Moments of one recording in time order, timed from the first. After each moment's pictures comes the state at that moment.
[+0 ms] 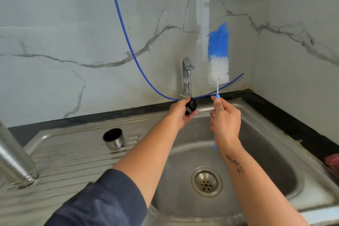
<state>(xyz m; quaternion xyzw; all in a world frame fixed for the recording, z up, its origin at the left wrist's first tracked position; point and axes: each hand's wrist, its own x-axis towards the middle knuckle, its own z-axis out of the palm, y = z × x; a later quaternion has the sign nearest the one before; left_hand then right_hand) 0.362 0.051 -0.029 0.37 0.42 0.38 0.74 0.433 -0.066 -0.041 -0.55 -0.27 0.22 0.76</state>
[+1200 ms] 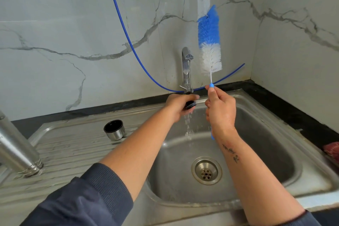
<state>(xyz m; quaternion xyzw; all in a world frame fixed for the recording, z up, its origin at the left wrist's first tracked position) 0.348 0.045 -0.031 0.54 0.45 0.32 0.64 0.429 -0.064 -0.038 -0.54 -0.30 0.23 0.75</state>
